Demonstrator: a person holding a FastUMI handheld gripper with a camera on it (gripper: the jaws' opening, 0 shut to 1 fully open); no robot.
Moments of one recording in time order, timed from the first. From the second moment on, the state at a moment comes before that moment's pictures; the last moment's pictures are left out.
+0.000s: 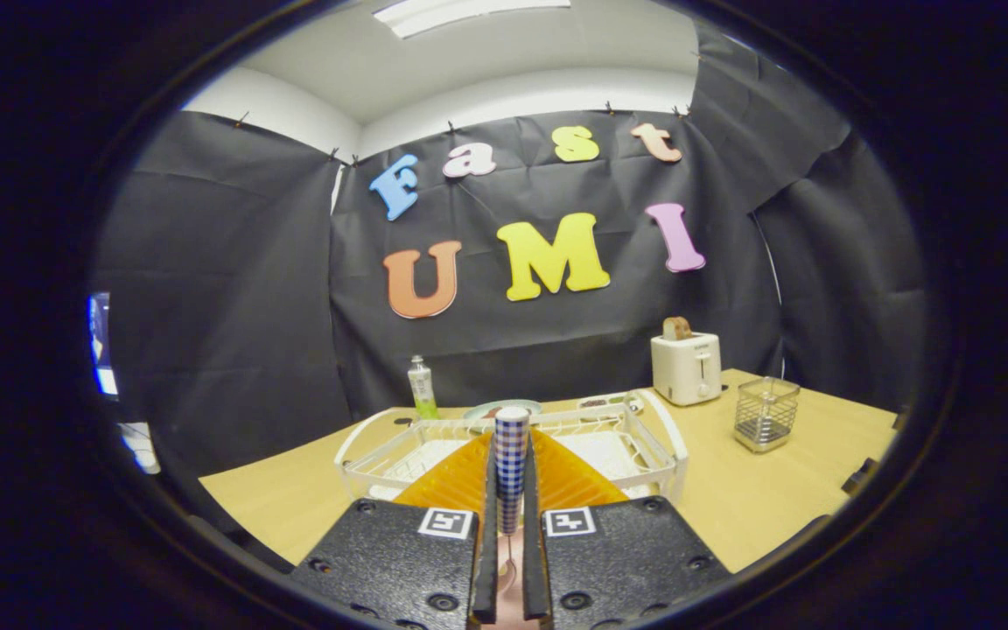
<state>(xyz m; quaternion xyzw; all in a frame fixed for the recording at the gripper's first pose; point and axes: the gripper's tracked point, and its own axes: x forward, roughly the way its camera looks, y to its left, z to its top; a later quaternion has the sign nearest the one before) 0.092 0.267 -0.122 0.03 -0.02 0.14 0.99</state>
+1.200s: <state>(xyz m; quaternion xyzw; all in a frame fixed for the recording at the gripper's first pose) 0.077 0.188 -0.088 -0.06 -0.02 0.07 1.00</state>
